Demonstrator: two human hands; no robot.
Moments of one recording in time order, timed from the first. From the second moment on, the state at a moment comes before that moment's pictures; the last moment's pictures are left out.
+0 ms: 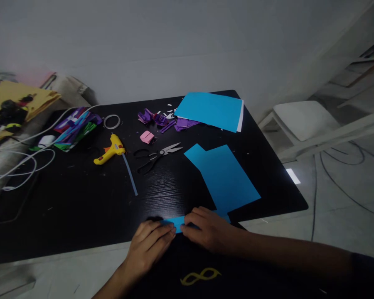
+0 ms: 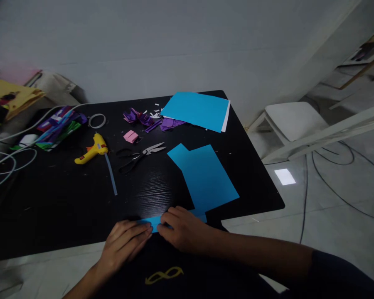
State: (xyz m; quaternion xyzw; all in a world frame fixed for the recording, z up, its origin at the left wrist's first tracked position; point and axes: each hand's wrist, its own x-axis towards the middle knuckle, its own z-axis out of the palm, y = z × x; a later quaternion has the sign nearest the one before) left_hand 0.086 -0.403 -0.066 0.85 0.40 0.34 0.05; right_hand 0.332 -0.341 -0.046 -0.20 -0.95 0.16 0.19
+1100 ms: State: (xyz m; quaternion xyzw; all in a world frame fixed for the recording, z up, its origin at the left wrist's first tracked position) left_hand 0.093 -0.401 -0.060 0.83 0.41 0.37 0.05; right_hand 0.327 -0.340 -0.046 -0.20 -0.95 0.18 0.17
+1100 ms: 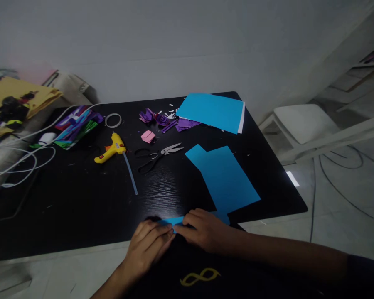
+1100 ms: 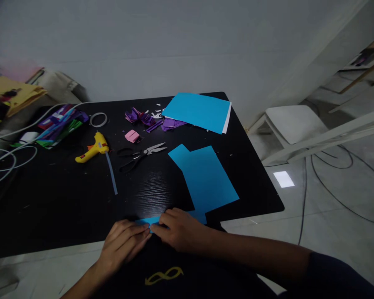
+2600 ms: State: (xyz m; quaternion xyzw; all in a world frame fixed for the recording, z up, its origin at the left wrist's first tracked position) left_hand 0.071 -0.404 -0.044 0.85 0.41 0.32 0.07; right_hand 0.375 -0.345 -0.051 -0.26 -0.91 0.18 0.26
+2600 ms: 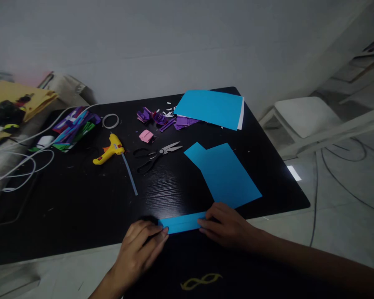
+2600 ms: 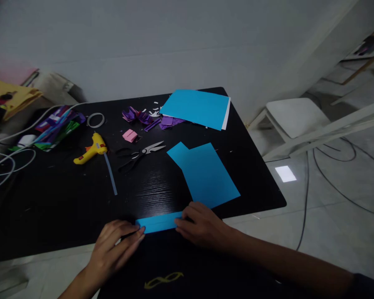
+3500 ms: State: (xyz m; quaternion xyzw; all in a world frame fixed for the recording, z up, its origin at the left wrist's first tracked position) left_hand 0.072 -0.409 -0.052 0.87 0.41 0.26 0.07; right_hand 0.359 -0.343 -0.051 -0.24 -0.91 0.23 0.24
